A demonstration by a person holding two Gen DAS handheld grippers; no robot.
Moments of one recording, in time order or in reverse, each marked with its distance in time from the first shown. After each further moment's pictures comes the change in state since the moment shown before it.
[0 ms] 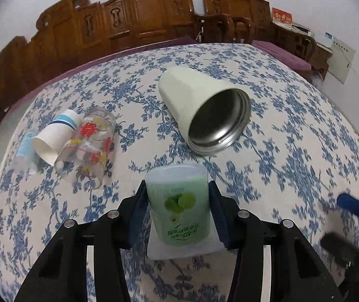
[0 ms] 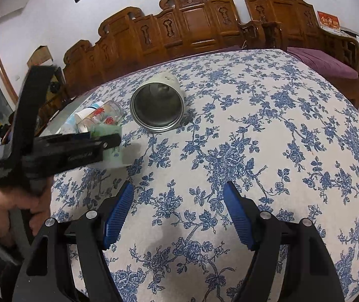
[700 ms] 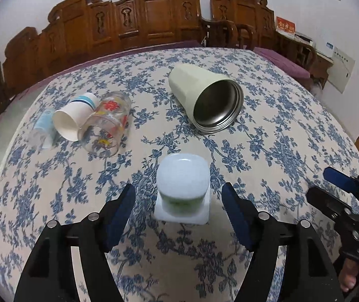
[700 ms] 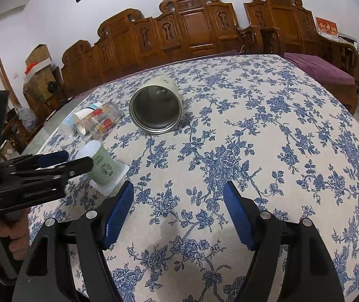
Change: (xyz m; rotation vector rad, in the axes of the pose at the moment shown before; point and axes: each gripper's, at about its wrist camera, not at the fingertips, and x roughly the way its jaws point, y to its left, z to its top) left arm -0.044 0.009 -0.036 -0.071 -0.022 -0.017; right arm -0.007 0.007 -0.003 -0.023 -0.022 -0.035
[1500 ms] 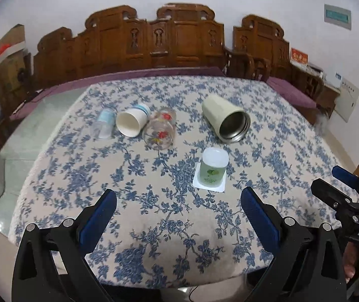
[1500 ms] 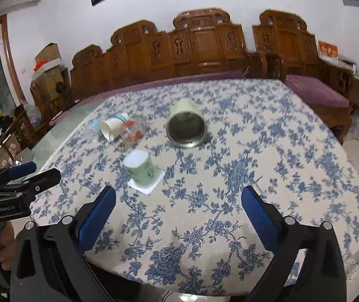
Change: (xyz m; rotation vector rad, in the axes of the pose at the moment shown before) left arm -0.130 0.042 -0.042 -0.122 -0.131 0.065; right arm -0.087 0.064 0.002 -0.068 -0.084 -0.025
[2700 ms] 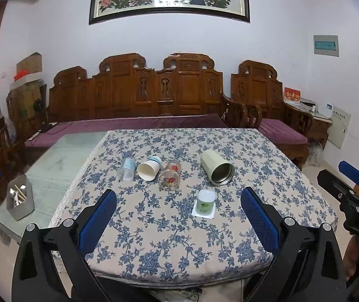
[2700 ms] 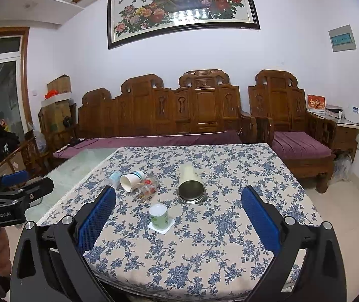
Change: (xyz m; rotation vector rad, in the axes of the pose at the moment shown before) left arm -0.145 -0.003 0.007 -0.001 -0.247 0.027; right arm -0.147 0.046 0.028 -0.078 -0.293 -0.042
